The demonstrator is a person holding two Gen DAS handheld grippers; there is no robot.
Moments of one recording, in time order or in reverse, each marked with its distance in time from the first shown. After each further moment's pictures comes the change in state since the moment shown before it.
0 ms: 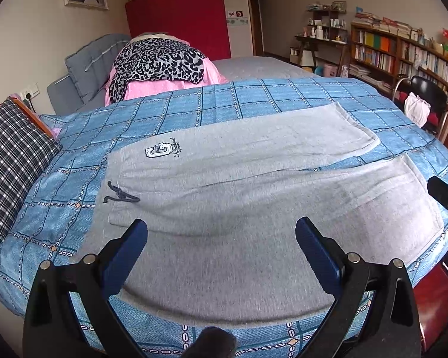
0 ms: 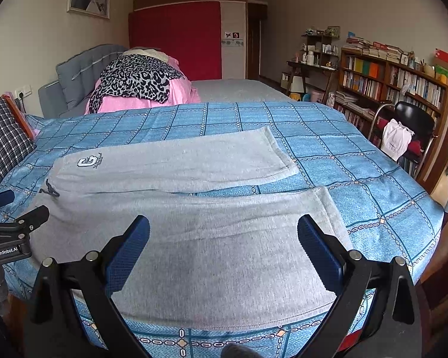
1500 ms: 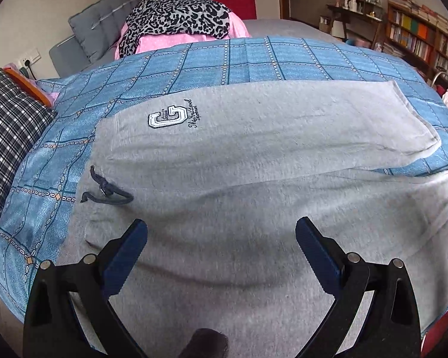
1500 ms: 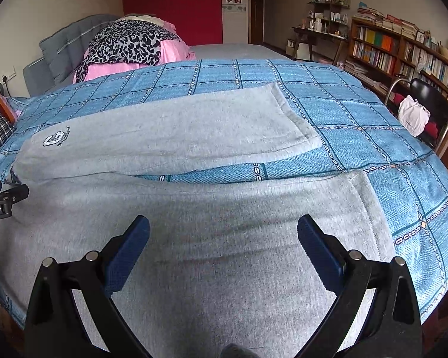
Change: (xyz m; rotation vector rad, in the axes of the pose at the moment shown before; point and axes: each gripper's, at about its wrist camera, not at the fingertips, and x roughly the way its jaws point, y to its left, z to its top) left arm 0.142 0.043 0.027 -0.074 0.209 0.086; right arm 0.152 -0.029 0.004 -0.002 0.172 0.014
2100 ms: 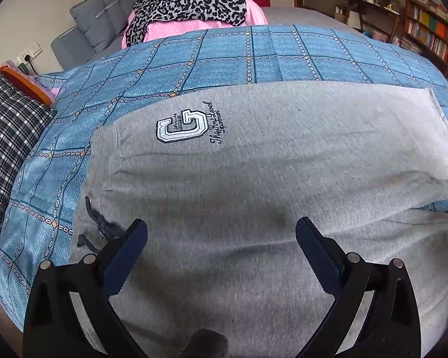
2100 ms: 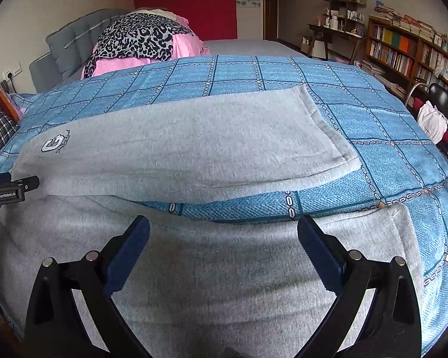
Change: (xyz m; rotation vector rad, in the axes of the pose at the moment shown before) left arm 0.064 0.026 0.048 -0.013 0.074 0.060; right arm 0.054 0.016 0.037 -0.028 0.028 0.064
